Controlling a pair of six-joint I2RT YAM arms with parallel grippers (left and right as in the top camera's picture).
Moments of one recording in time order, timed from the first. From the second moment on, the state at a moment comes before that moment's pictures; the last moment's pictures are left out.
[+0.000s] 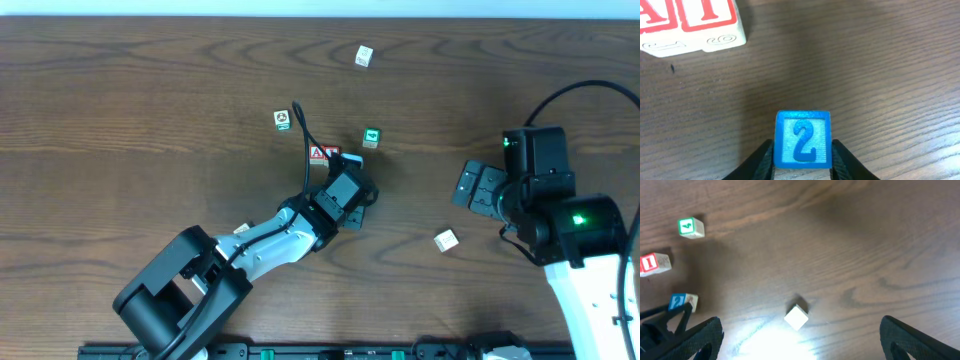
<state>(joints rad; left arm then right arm) -0.83 1.79 0.92 -0.09 -0.14 -0.54 0.15 1.12 1.18 -1.16 0.21 0.46</state>
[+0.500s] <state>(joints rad) -0.83 1.62 0.91 -0.19 -0.16 -0.49 0.15 1.09 1.18 -1.30 0.20 0.56</state>
